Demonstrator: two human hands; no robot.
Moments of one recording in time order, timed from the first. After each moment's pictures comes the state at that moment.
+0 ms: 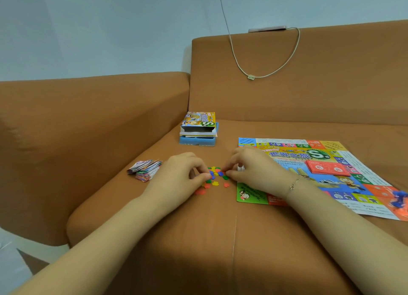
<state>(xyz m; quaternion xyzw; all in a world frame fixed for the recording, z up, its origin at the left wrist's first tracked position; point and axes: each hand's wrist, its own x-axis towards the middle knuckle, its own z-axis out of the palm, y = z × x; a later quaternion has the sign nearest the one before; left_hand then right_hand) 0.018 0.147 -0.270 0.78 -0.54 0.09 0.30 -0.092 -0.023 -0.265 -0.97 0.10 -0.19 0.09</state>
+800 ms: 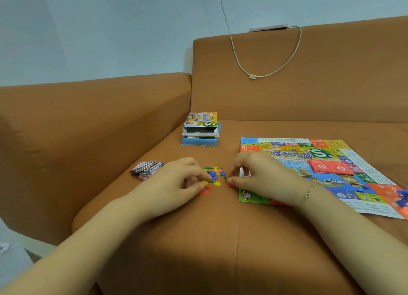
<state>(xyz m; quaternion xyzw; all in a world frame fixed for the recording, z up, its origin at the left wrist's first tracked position) 0.017 0.172 -0.260 0.75 -0.61 0.02 0.25 -0.114 -0.010 -0.260 -0.97 0.07 -0.18 0.12</state>
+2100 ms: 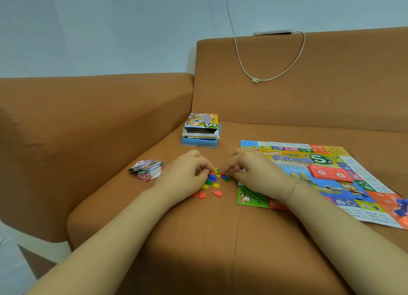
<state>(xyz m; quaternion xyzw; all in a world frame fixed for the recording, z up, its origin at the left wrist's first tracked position) 0.034 0.124 -0.279 0.81 -0.52 0.08 0.26 -0.090 -0.023 -0.265 -0.97 0.08 -0.18 0.10</state>
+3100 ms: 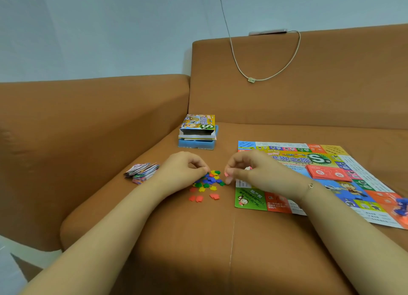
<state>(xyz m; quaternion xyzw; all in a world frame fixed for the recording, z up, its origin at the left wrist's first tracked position) 0.045 0.116 -0.266 0.82 -0.48 -0.04 0.32 -0.109 -0.023 -0.255 -0.92 0.07 -0.15 0.36</state>
